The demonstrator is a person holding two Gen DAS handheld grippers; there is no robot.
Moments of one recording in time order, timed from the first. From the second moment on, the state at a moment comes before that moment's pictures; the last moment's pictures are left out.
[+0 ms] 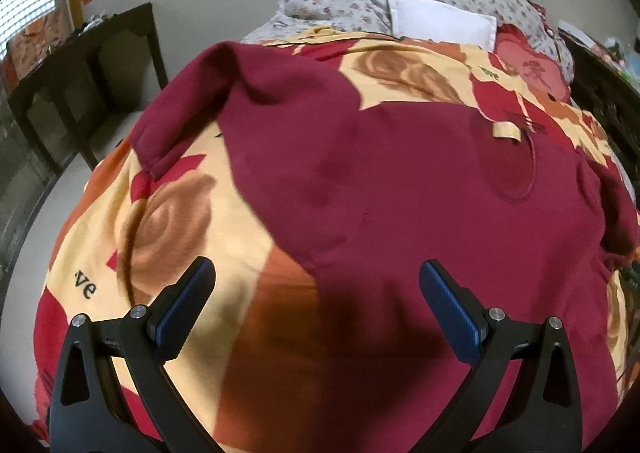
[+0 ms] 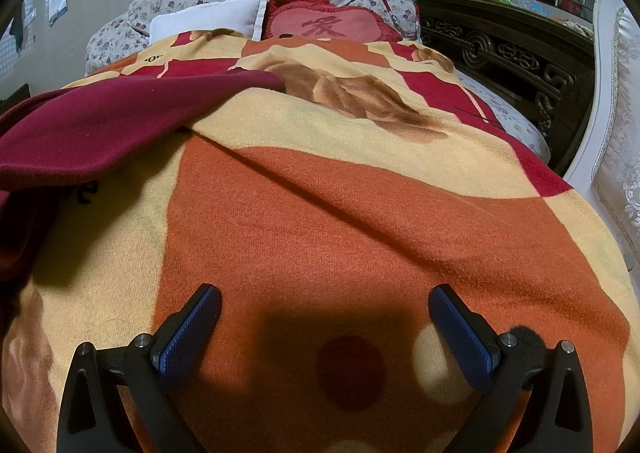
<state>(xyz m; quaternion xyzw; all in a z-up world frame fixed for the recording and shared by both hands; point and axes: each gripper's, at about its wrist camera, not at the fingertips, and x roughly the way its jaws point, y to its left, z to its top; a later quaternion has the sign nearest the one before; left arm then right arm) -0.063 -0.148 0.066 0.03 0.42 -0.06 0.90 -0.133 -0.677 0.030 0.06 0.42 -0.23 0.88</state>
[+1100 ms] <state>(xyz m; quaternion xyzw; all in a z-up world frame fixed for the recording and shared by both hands) -0.098 -0.177 0.114 0.05 0.37 -0.11 0.92 -0.203 -0.459 0.304 0.13 0.39 0.01 0.91</state>
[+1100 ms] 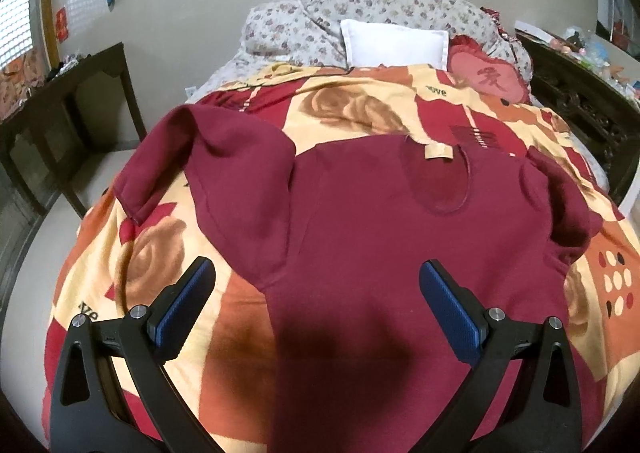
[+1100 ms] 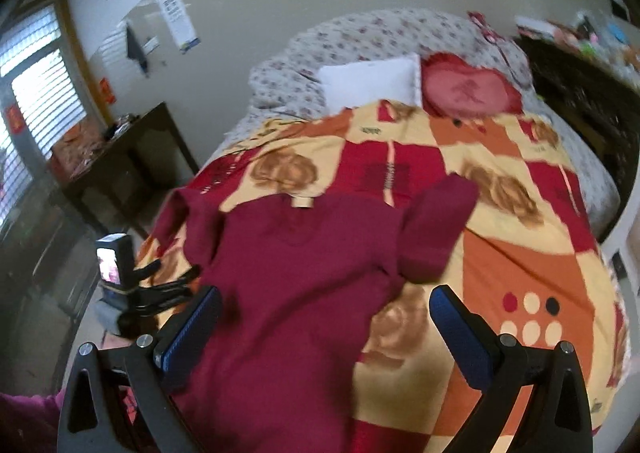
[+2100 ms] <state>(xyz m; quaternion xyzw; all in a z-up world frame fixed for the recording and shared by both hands) -0.090 -0.172 0.103 0.03 0.40 -0.11 0.91 -0.087 -0.386 0.166 0.06 0.42 -0.07 0.90</state>
